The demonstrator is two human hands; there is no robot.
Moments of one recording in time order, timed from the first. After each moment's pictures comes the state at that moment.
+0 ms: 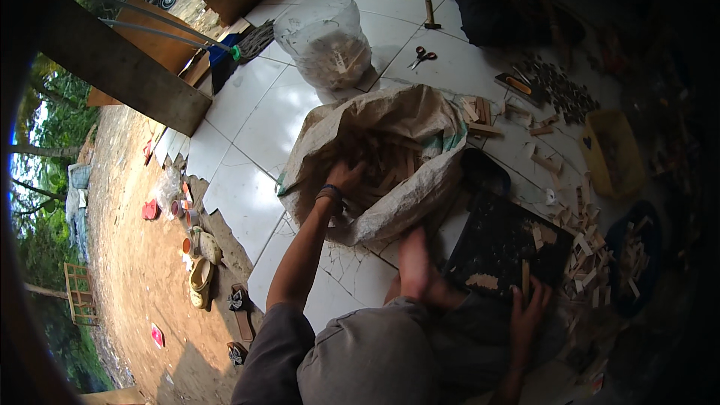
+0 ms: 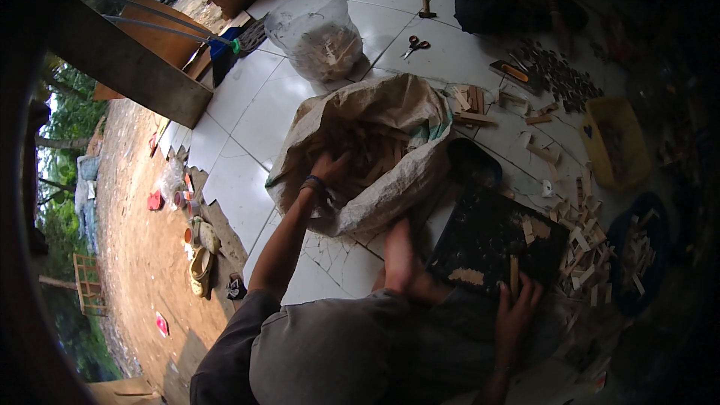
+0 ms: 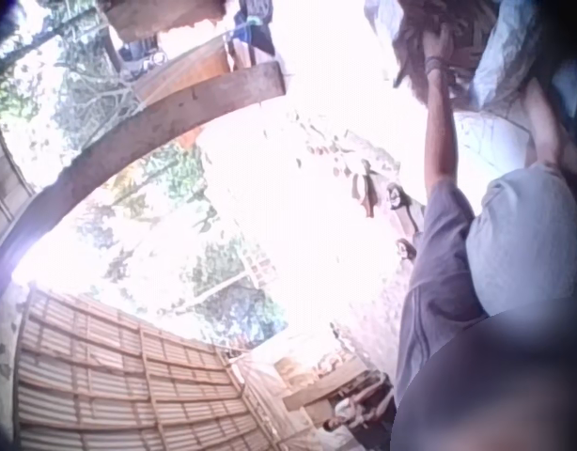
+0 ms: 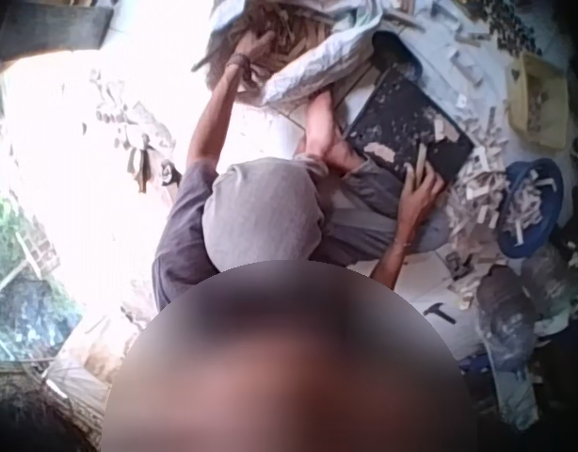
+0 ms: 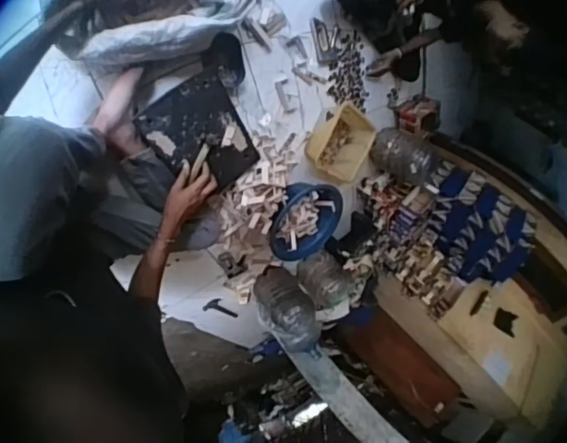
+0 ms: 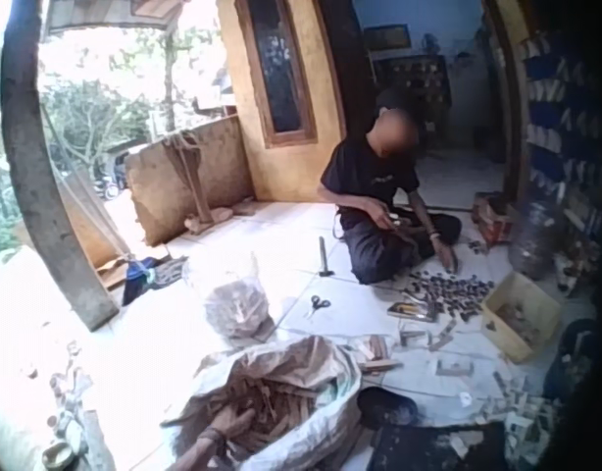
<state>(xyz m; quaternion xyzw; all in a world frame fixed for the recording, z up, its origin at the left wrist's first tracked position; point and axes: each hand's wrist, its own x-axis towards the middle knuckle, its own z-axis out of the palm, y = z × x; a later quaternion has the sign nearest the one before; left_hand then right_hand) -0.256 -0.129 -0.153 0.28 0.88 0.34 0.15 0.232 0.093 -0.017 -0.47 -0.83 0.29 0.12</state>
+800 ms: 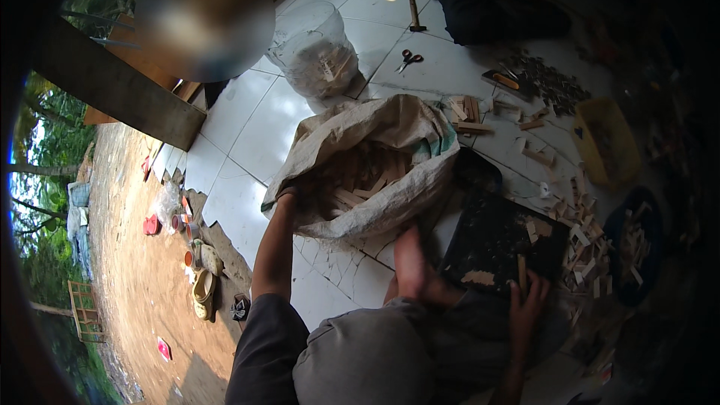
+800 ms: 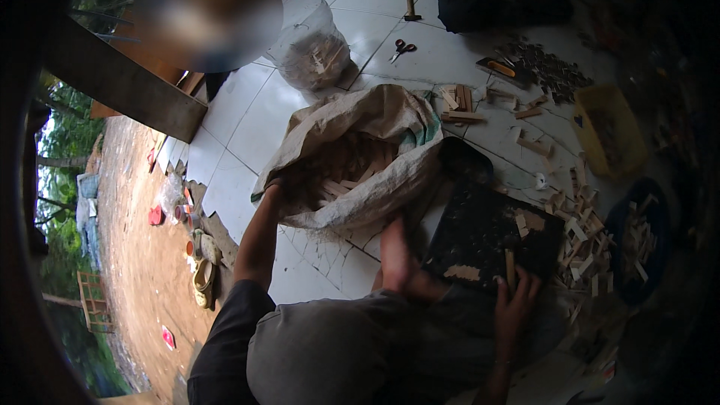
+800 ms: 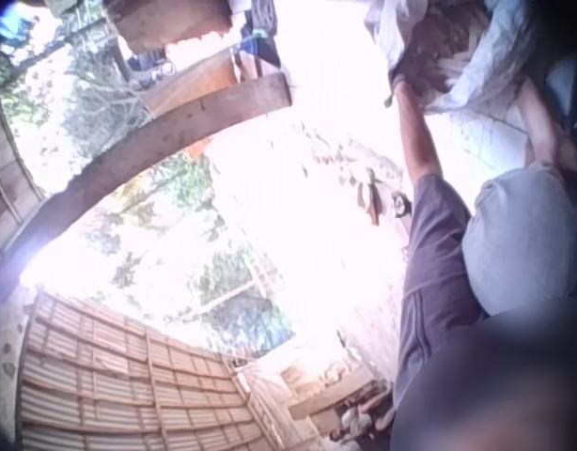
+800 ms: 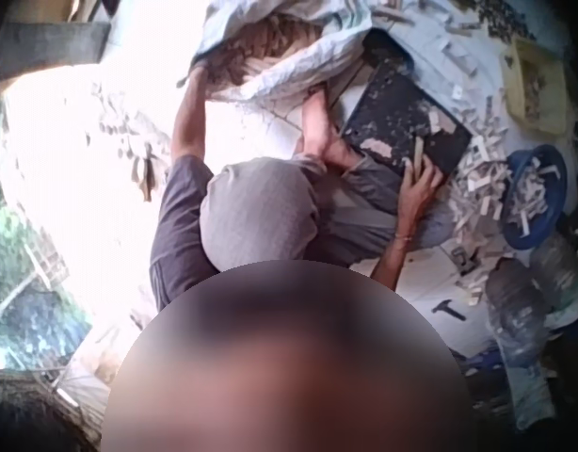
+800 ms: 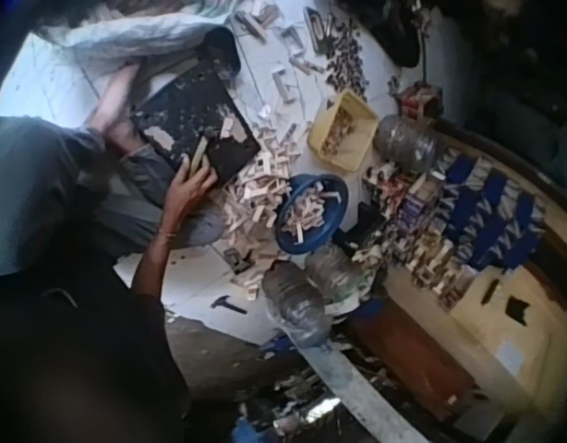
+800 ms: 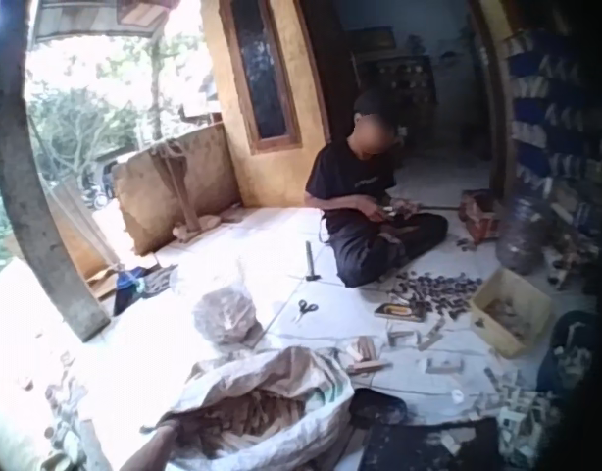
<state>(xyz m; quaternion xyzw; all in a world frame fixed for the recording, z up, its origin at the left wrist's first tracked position) -0.330 -0.220 -0.151 0.22 0.95 -0.01 0.24 0.235 0.096 -0.019 -0.46 -0.83 0.29 0.12</state>
